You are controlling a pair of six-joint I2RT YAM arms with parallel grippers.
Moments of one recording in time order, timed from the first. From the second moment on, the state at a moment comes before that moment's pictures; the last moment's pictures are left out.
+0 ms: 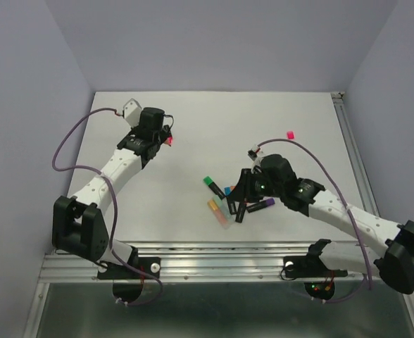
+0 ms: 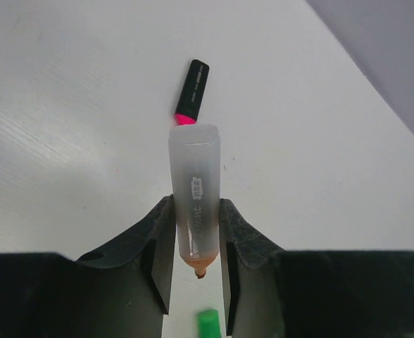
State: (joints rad) left arm -0.39 1.39 1.12 -0.36 -0.47 -0.95; right arm 0.81 1.06 0.71 -0.23 -0.25 0.74
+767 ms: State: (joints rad) left arm -0.13 2.07 1.57 -0.48 -0.32 -0.60; right arm 0.01 1.77 1.20 -0.46 0.13 0.58
